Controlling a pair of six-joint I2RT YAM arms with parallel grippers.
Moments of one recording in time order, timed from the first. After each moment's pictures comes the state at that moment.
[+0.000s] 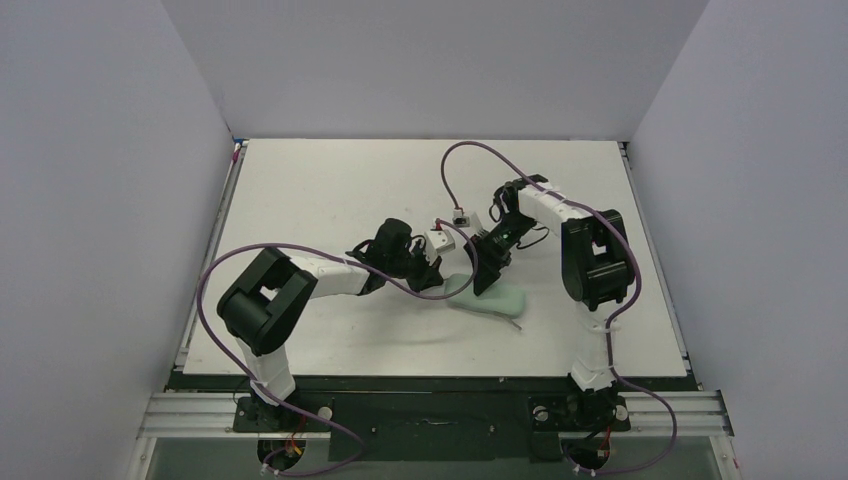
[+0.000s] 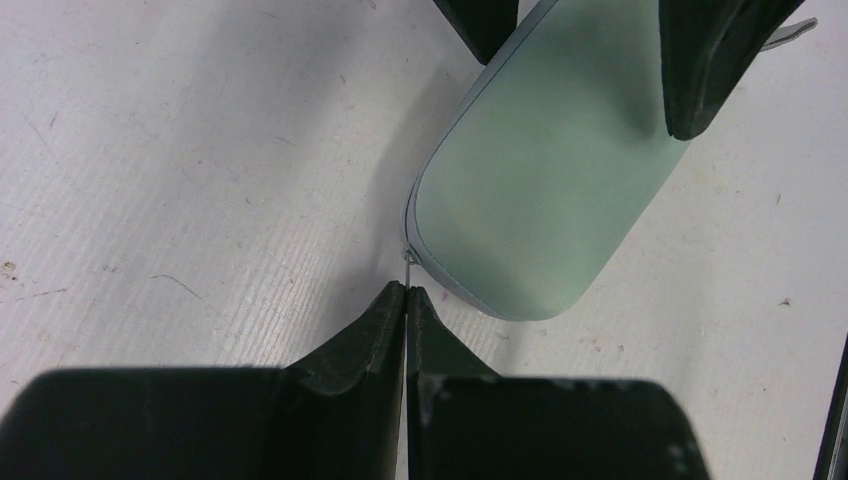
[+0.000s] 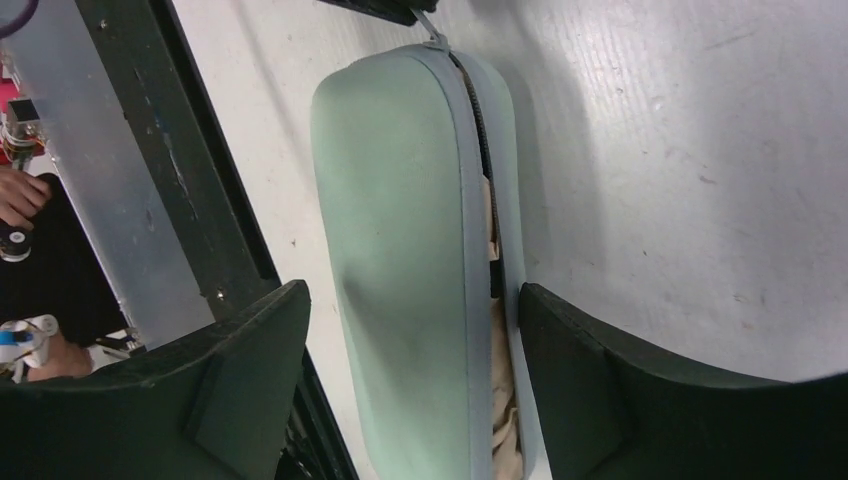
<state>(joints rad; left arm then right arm) -0.68 1.80 0.90 0.24 0.51 0.15 0.31 2.09 1.54 -1.26 -0.77 -0.79</state>
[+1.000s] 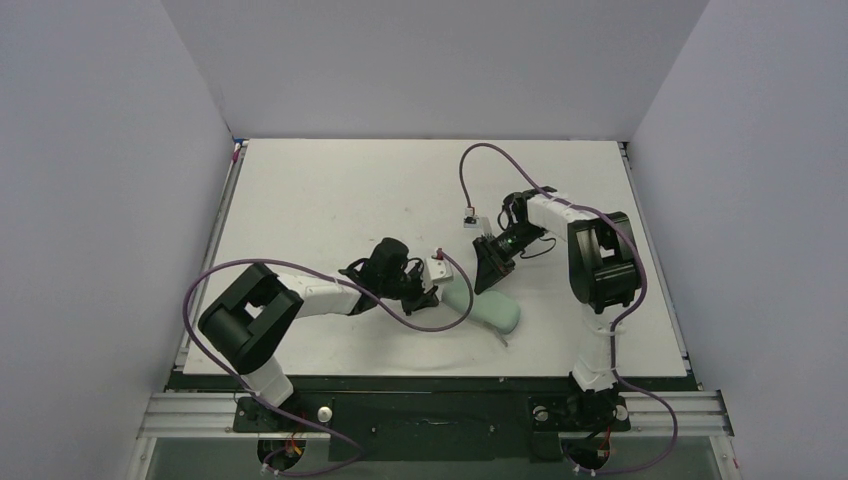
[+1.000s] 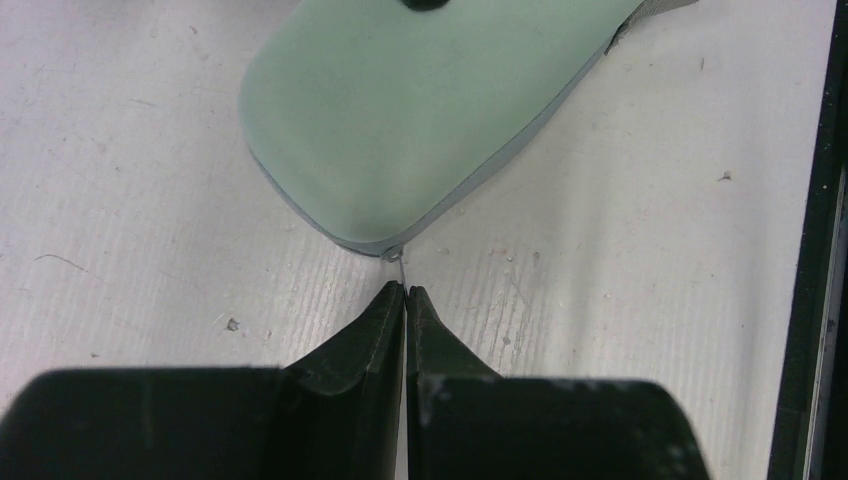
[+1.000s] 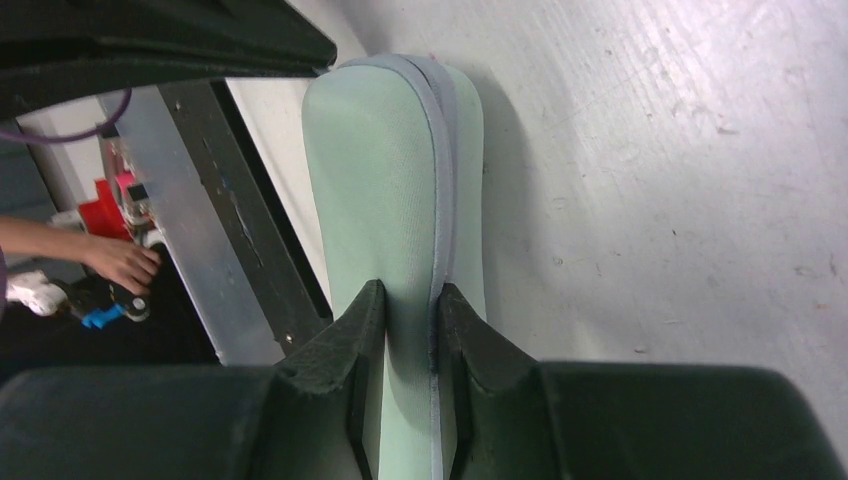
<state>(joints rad) -0.73 1.68 0.75 0.23 0.54 0.32 0.26 2.06 1.42 -1.11 -0.86 -0.56</state>
